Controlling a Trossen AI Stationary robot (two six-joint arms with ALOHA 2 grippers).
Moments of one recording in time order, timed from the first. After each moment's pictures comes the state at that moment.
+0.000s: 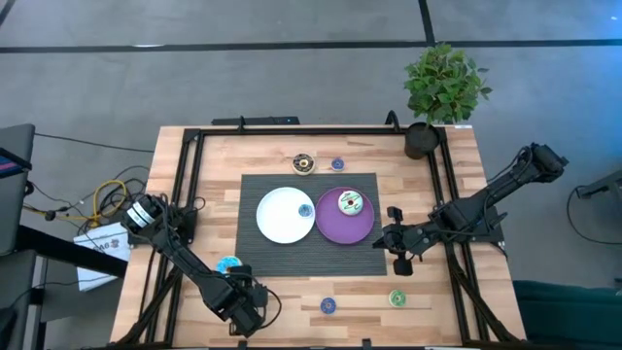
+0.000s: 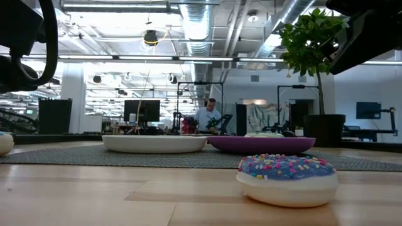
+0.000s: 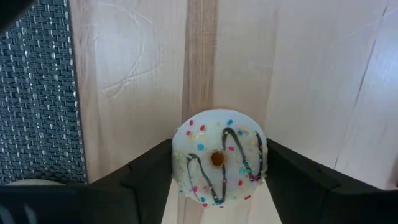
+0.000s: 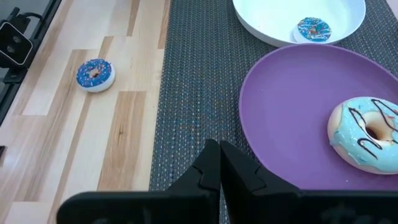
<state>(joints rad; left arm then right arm) -0.77 1.89 1.17 -0.73 -0.07 -0.85 0.52 1.07 0.61 -0.35 0.30 0.32</state>
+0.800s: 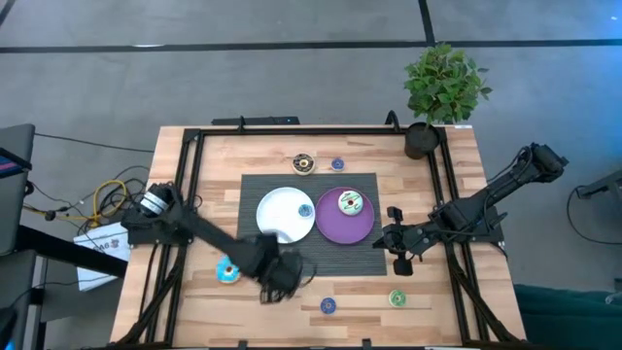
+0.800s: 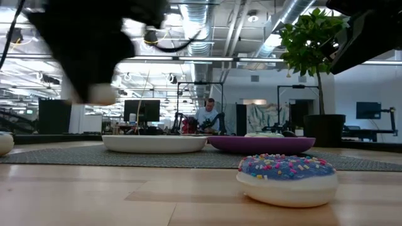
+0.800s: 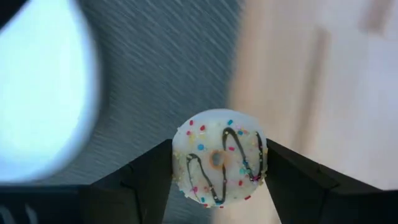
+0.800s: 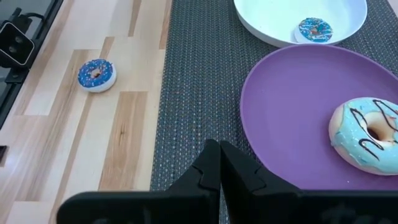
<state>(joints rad) -0.47 1.90 1.45 -1.01 -0.16 -0.58 0.52 1.07 0.61 -0.35 0.29 0.32</state>
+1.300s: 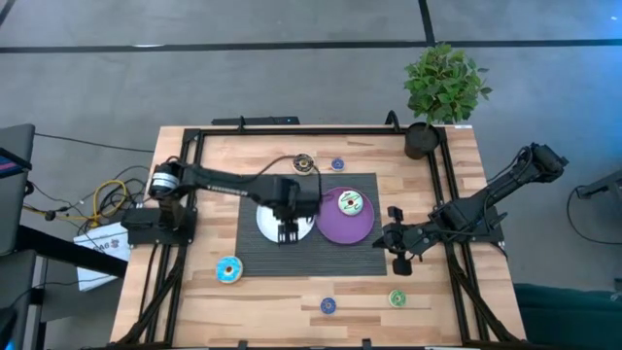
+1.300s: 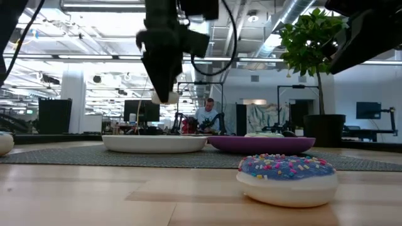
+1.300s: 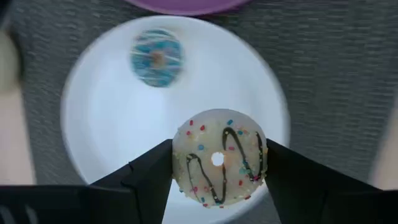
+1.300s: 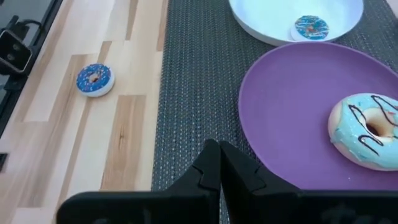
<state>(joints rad) -0.02 1.90 1.54 -1.06 -0.08 -0.09 0.52 1.07 0.61 -0.35 0.31 0.36</state>
